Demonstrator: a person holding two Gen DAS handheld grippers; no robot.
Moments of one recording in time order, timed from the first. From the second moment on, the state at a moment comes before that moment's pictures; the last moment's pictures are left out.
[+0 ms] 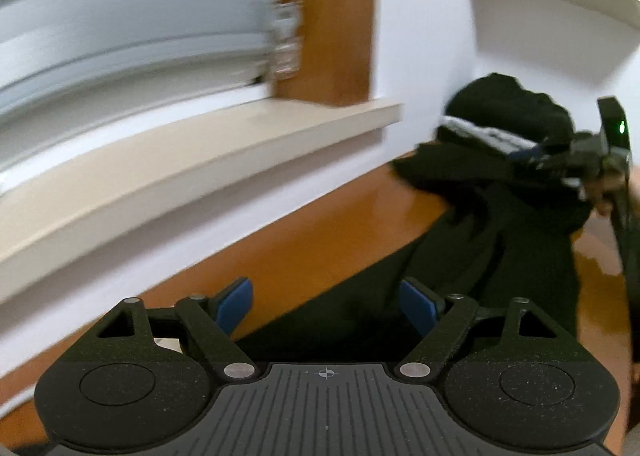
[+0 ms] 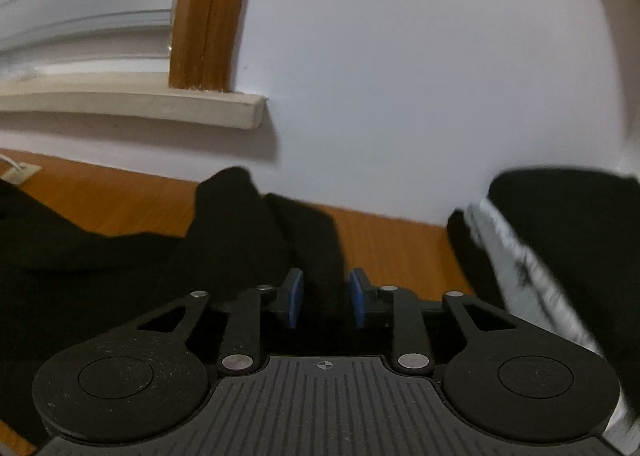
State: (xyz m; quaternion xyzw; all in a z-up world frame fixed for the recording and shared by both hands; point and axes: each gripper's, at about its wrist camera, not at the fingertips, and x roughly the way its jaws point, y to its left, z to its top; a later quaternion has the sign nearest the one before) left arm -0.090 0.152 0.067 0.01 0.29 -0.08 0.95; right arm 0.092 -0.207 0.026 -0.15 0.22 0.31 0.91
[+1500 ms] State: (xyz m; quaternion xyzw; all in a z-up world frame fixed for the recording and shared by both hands) left arm 0.062 0.024 0.131 0.03 0.19 -0.20 0.96; right arm -0.024 -0.272 0.126 -0.22 0.16 0.22 0.94
